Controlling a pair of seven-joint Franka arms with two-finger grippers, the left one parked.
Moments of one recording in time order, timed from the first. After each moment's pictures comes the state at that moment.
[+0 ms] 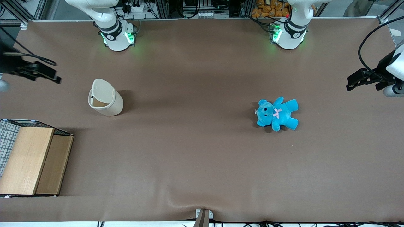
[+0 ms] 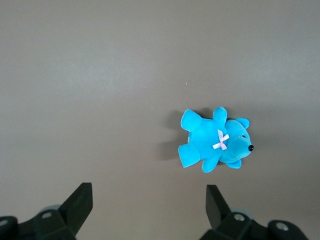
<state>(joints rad) -0.03 0.02 -0.01 -1.49 0.11 1.44 0.10</state>
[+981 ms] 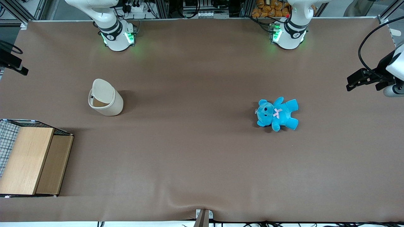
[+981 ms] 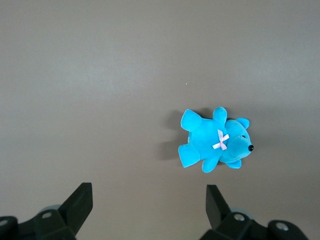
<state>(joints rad) -0.02 -0.01 -0.11 -1.44 0.07 1.41 -0.06</state>
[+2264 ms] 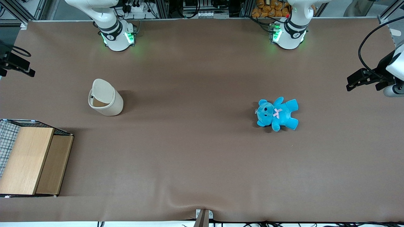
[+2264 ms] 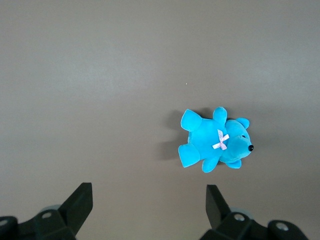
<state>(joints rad) -0.02 0.00 -0.08 -1.46 0.04 1.40 -0.04</state>
